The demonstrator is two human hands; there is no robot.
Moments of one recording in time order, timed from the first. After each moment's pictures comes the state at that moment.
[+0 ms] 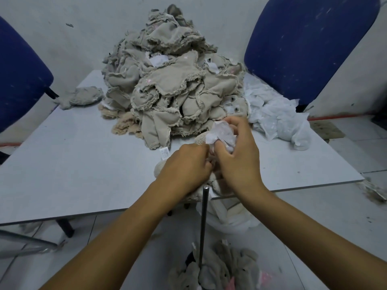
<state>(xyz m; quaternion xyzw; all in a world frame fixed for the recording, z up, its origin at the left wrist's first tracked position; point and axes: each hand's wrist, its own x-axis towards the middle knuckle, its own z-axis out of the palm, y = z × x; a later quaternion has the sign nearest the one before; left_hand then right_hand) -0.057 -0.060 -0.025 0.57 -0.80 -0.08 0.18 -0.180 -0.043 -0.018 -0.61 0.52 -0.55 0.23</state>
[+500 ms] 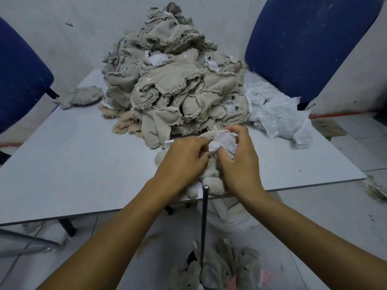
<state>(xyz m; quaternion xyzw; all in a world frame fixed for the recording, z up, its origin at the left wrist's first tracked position) -0.051 -0.063 -0.022 0.55 -0.79 -0.08 0.27 -0.189 -0.049 -0.044 -0.60 0.54 -0.53 0.25</state>
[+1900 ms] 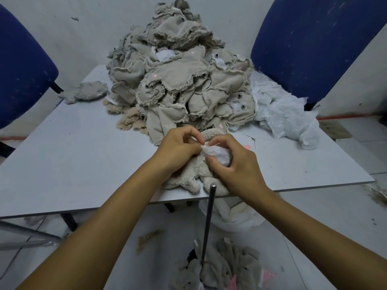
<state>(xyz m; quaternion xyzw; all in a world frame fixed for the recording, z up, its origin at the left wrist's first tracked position) -0.025 -0.078 -0.021 0.55 -0.61 -0.41 0.40 -0.193 -0.048 -0.050 -0.72 0.47 -0.45 0.24</state>
